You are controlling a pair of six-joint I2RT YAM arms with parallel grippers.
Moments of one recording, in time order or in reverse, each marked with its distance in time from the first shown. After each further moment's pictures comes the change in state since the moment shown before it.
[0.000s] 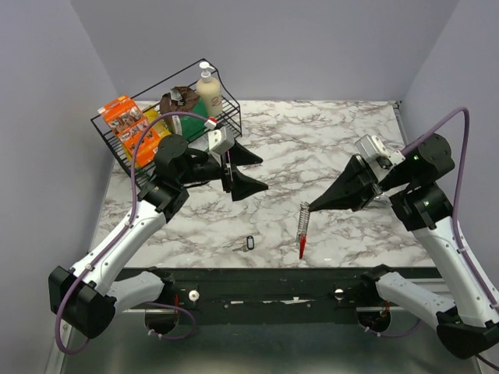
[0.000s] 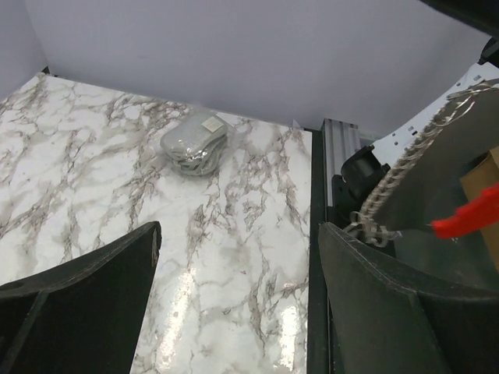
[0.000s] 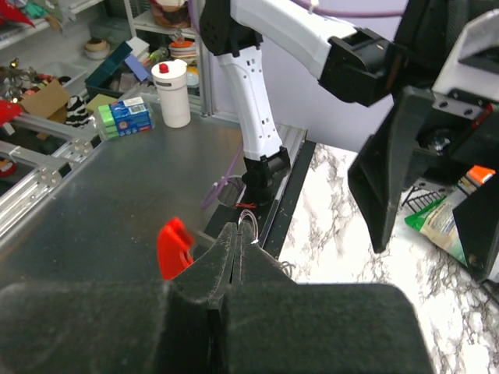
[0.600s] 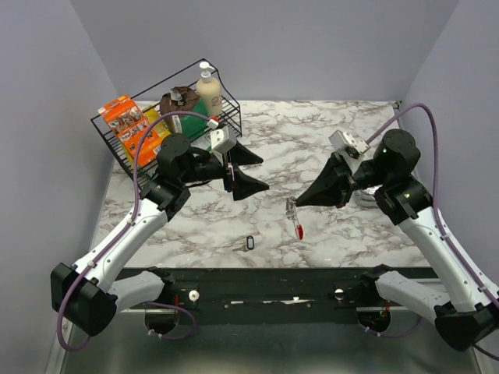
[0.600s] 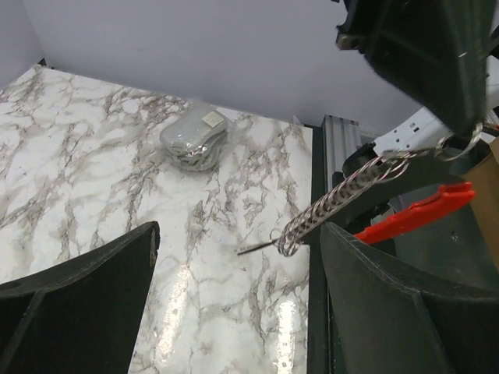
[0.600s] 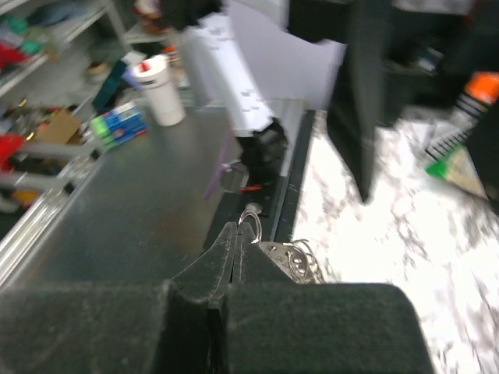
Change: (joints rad) left arm 0.000 0.021 0.000 0.002 0.000 0.002; right arm 0.002 0.037 -0.093 -0.074 0.060 -0.044
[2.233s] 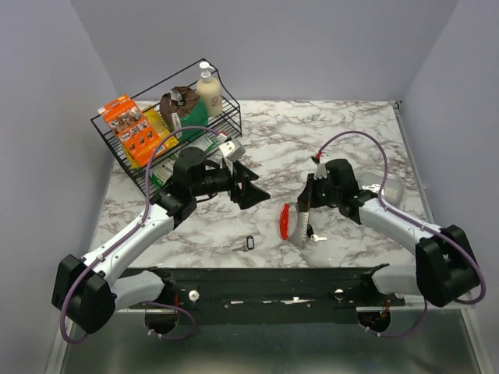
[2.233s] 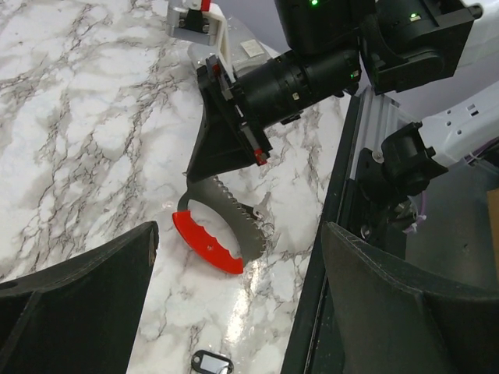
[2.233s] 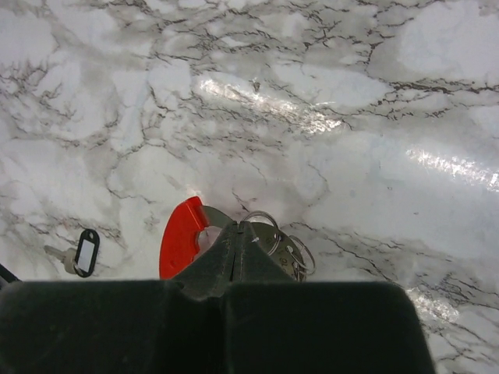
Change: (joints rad) left arm -0.044 0.007 -0.152 -0.063 -0.207 -0.047; right arm 0.003 0.302 -0.434 0.004 1.177 0.137
